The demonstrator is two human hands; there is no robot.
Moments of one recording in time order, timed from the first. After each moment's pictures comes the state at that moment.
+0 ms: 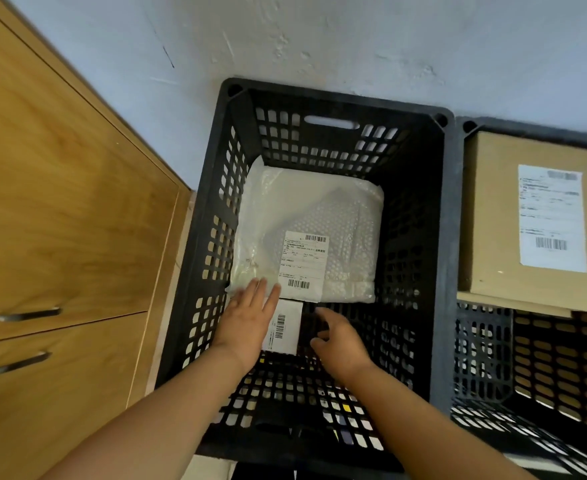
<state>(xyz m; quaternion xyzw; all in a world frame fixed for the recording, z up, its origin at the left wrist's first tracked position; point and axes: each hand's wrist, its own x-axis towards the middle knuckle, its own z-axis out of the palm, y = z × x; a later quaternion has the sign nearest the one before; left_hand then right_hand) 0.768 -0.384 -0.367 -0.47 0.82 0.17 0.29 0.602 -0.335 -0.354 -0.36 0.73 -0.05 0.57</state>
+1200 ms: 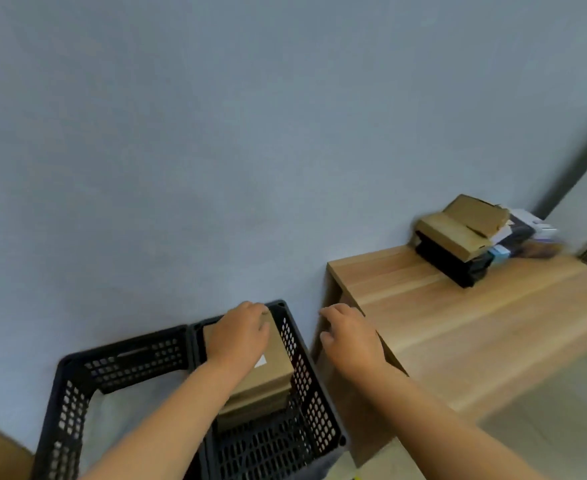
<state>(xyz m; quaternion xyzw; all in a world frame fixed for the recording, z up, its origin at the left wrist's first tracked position) 0.472 -0.274 0.121 -0.39 0.88 0.23 -0.16 0.336 -0.142 0.150 -0.49 0.86 -0.12 0.04</state>
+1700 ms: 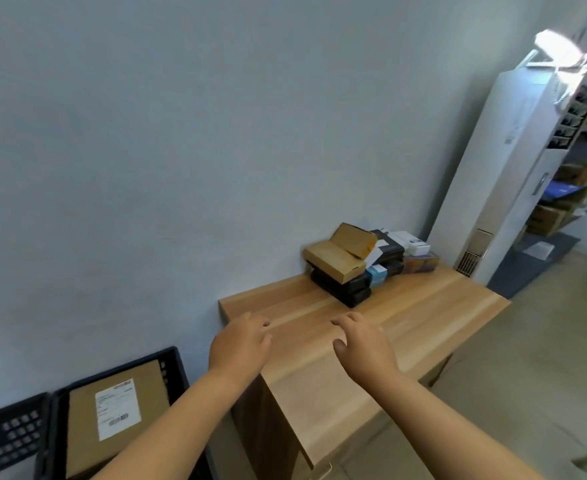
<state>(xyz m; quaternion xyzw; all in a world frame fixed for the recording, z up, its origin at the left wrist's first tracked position) 0.239 -0.068 0.179 -0.29 0.91 0.23 -0.21 0.115 0.099 0.214 -0.39 0.91 -0.13 -0.03</state>
